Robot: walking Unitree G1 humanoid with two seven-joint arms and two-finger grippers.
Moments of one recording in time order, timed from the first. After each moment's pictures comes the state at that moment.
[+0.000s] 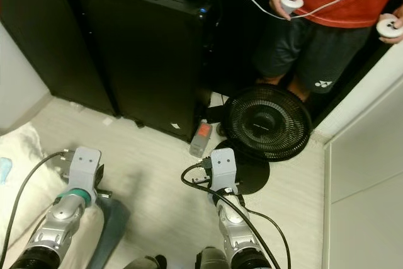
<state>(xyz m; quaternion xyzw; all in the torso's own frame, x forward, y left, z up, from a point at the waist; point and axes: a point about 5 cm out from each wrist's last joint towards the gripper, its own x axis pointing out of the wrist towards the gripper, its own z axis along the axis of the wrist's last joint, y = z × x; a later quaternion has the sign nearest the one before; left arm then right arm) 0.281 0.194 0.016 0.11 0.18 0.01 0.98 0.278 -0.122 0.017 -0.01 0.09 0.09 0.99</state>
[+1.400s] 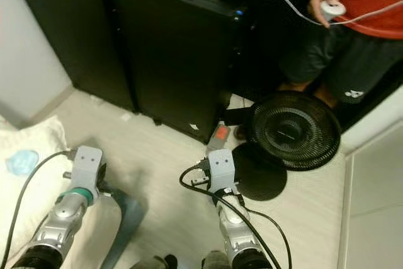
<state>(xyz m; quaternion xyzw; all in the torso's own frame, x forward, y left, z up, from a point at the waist) 0.283 0.190 0.017 0.11 0.17 0.01 0.98 0.276 -0.122 0.017 -0.01 0.08 0.09 0.99</state>
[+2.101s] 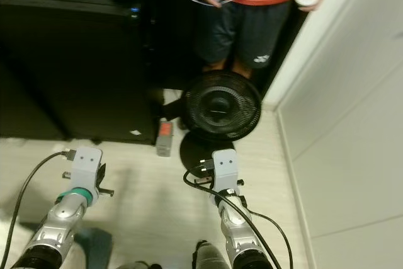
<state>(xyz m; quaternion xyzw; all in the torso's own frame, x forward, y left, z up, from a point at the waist) 0.285 0.189 0.019 0.11 0.17 0.01 0.98 0.275 -0.123 0.016 0.00 0.09 0.09 0.99</state>
